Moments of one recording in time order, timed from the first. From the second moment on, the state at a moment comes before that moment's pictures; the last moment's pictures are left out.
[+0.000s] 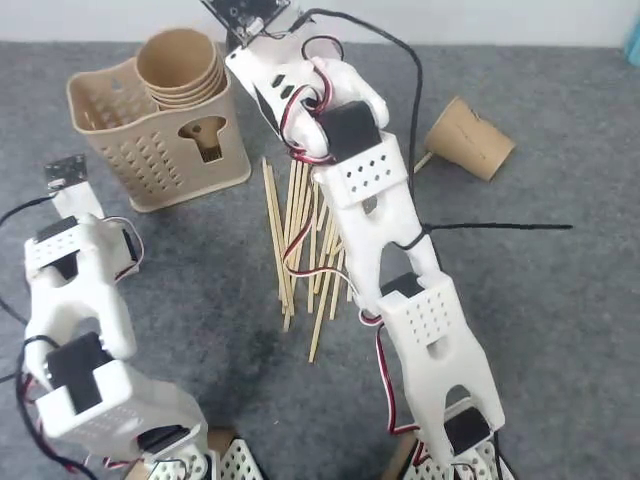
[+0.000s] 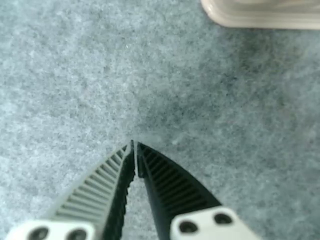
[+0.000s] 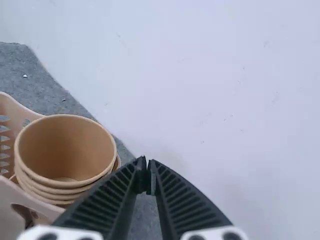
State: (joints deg) left arm -35.6 4.7 33.1 53.0 -1.6; right arm -34.8 48.2 -90.3 63.7 21.9
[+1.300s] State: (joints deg) left arm -35.6 4.7 33.1 53.0 -1.6; right arm -3.3 14.3 -30.5 71.6 20.3
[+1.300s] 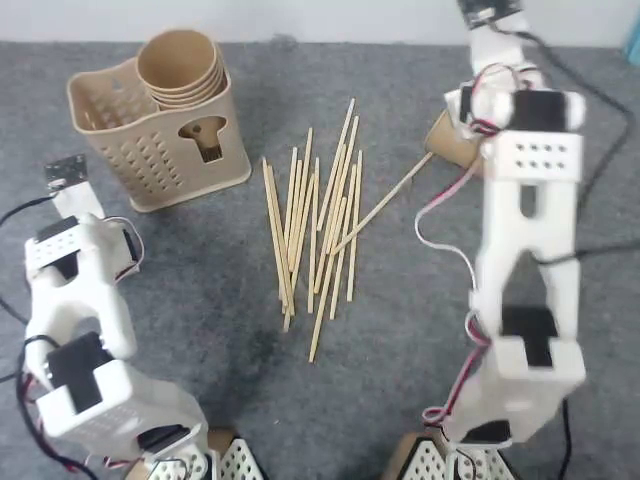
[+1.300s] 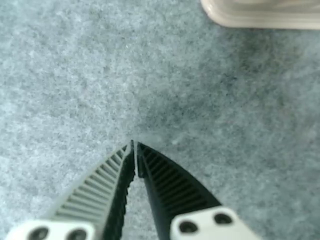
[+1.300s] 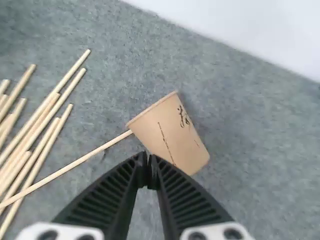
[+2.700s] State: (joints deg) left arm -35.6 4.7 33.1 52.0 -1.6; right arm 16.4 38.2 -28.8 69.3 20.6
